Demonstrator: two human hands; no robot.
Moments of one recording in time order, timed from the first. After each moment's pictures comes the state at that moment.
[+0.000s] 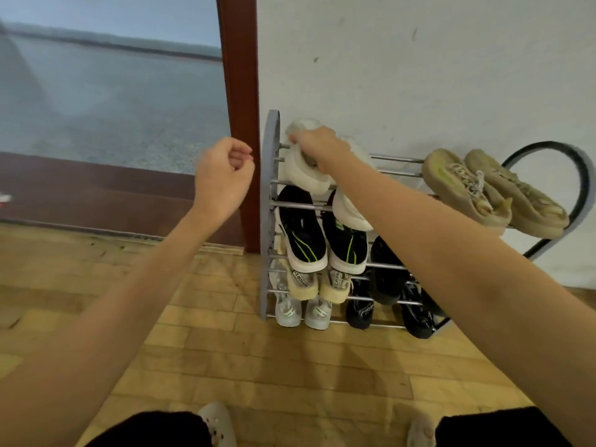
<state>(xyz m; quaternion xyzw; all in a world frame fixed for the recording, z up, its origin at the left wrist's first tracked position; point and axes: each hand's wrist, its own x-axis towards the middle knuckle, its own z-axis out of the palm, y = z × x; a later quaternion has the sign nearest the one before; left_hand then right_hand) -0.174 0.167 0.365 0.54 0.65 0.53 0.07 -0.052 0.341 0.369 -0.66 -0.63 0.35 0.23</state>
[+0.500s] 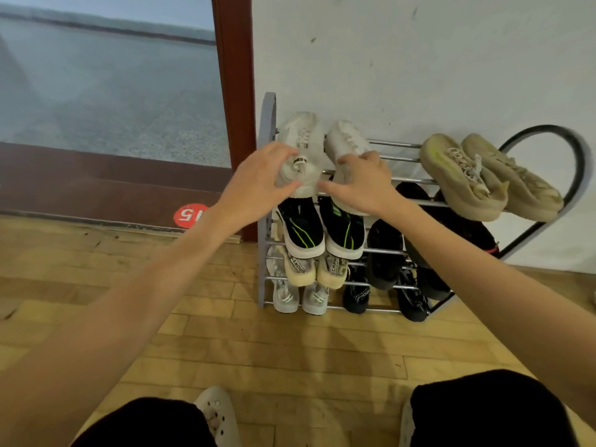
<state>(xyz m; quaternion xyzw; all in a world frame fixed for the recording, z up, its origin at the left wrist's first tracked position) -0.145 0.165 0.350 0.75 0.56 0.35 0.01 0.043 0.213 0.372 -0.59 -0.79 0.10 0.12</state>
